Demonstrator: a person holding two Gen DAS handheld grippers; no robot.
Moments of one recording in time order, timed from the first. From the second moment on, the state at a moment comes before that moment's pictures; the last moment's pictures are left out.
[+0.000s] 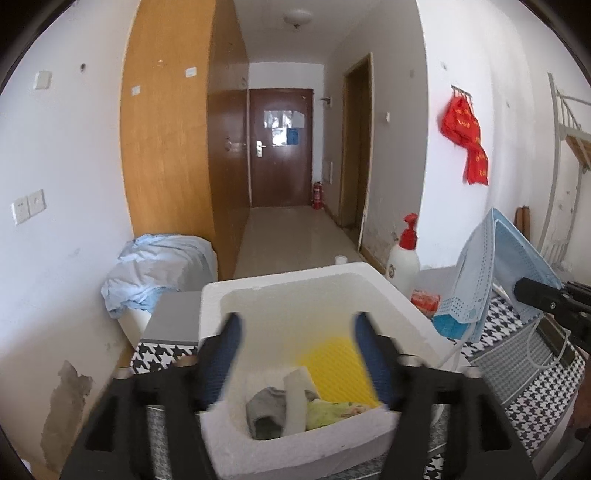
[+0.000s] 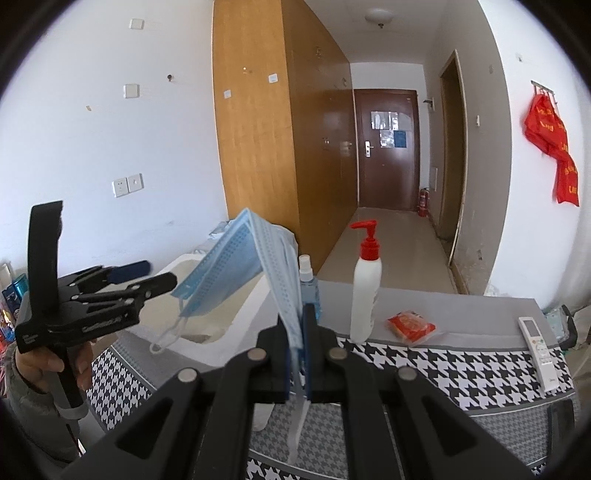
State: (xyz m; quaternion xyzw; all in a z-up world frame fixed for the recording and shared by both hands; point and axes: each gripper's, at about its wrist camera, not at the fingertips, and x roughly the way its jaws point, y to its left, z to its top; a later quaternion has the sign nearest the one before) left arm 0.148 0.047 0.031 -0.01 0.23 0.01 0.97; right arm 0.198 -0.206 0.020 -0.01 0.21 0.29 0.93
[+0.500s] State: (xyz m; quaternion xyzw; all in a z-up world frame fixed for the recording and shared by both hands) left arm 0.115 0.074 0.042 -0.02 0.19 0.04 0.98; right arm 0.201 -0.185 0.027 -0.02 0.22 0.29 0.93
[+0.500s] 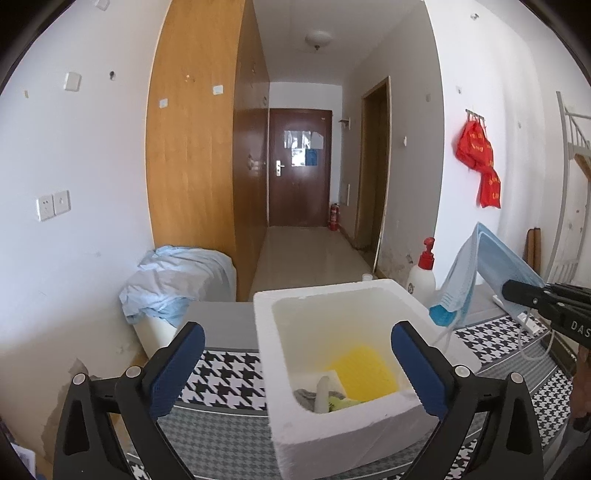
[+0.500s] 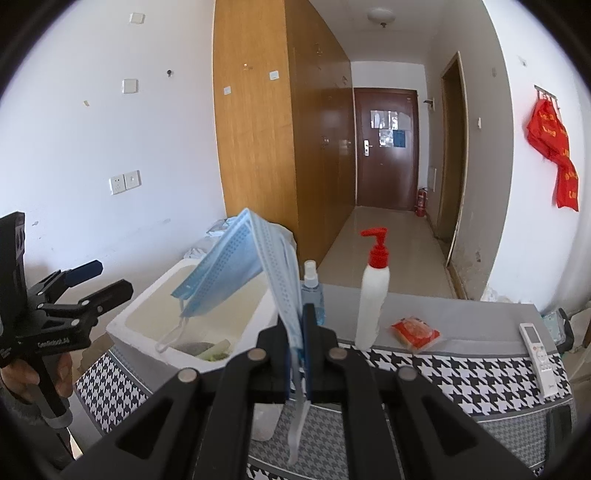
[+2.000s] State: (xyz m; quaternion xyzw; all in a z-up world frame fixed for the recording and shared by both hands) left arm 0.074 0.126 0.021 -0.04 0.19 0.08 0.98; right arm 0.235 -0.082 0.014 -0.06 0.27 0.34 0.90
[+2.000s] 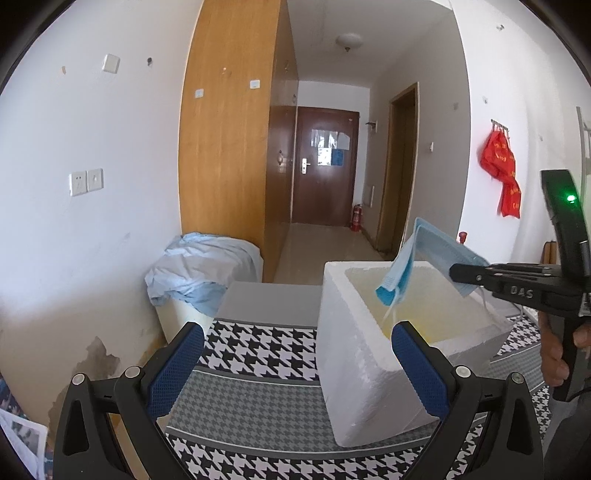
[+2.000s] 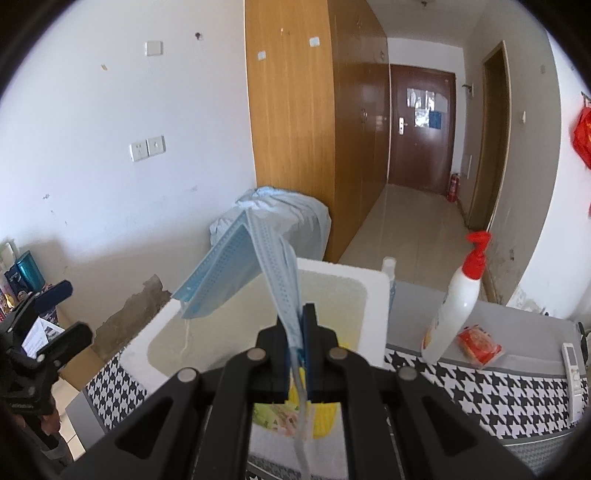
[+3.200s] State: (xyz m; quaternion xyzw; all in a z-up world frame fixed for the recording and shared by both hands) left arm 0.058 0.088 0.039 -0.03 0.16 0.06 0.98; right arm 0.185 -0.130 0.027 -0.06 0.22 0.32 0.92
